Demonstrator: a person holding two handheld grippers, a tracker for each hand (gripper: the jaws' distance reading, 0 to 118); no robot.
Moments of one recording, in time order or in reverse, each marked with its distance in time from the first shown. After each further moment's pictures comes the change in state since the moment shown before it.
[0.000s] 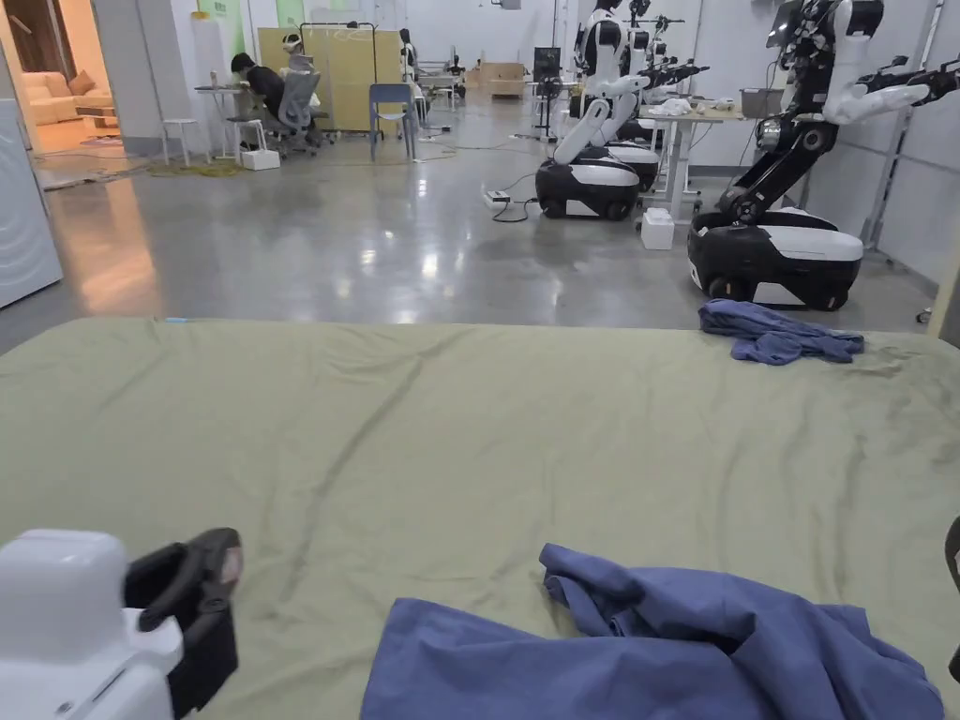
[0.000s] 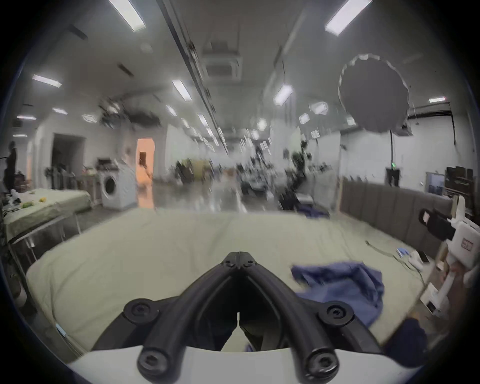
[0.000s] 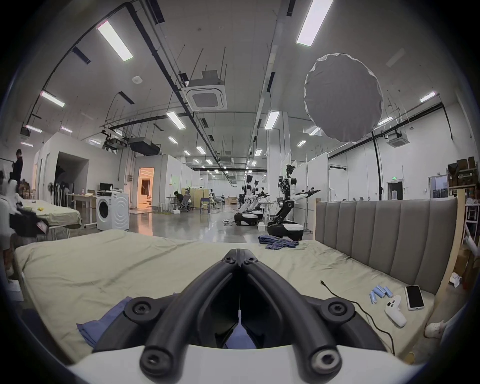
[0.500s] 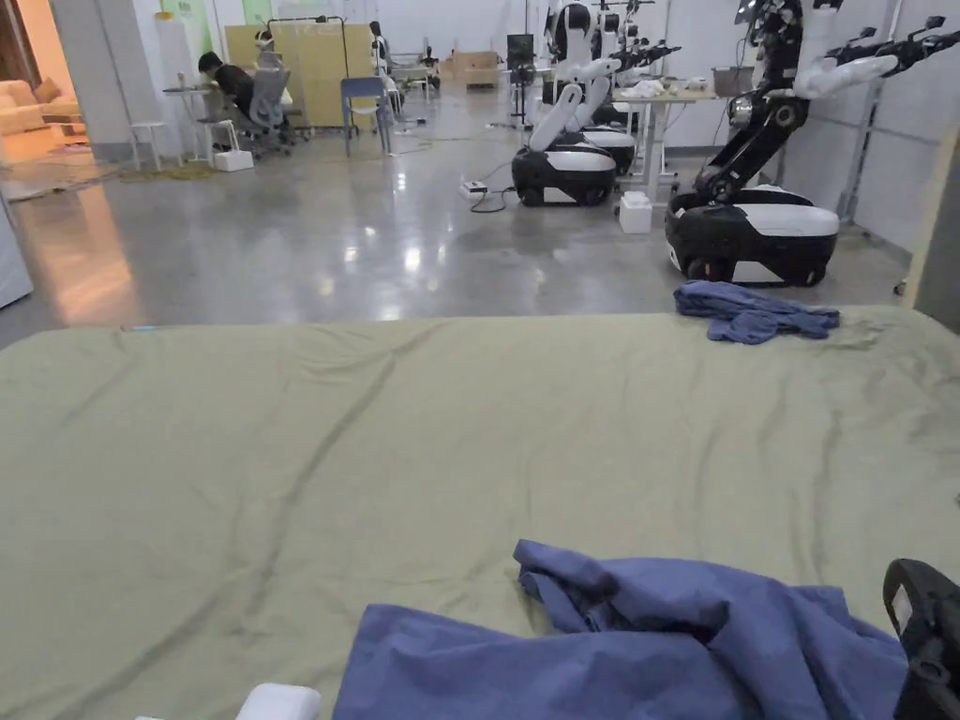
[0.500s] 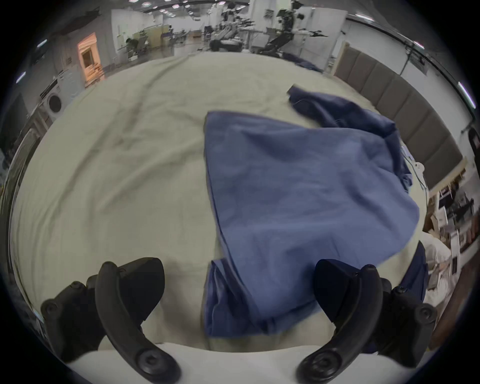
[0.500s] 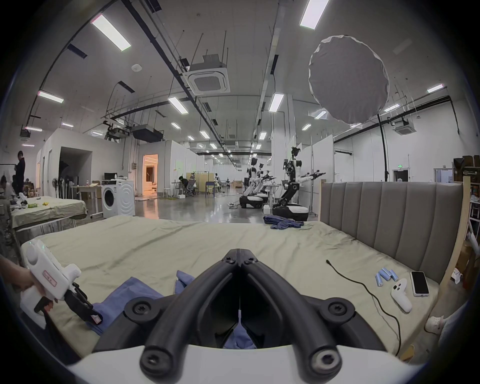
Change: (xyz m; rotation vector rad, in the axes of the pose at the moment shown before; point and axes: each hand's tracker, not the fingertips) left arm 0.008 -0.126 -0.170 -0.852 -0.112 -0.018; right arm 0.007 -0.028 -0.001 -0.118 0.036 -0.016
